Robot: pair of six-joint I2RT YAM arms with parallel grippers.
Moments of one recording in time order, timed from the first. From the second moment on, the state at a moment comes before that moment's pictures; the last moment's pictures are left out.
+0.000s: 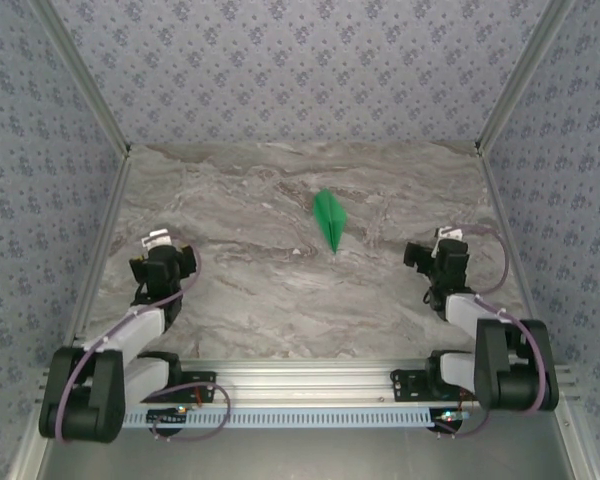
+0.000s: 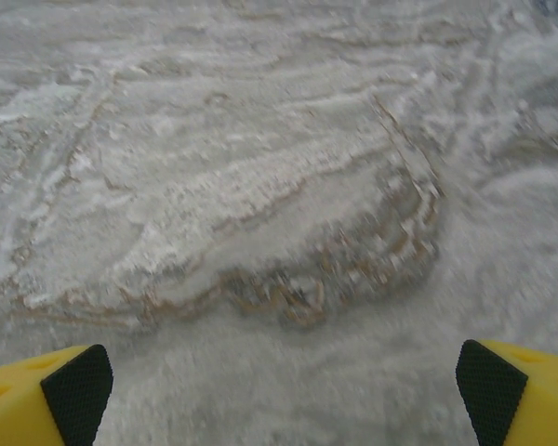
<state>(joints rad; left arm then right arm) -0.11 1.11 0.26 0.35 -0.44 -0.12 -0.03 1.26 0.30 0.41 0.11 0.12</state>
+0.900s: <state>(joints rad) -0.01 1.53 0.38 0.74 -0.18 -0.05 -0.04 1.52 0.37 0.71 0.00 0.00</state>
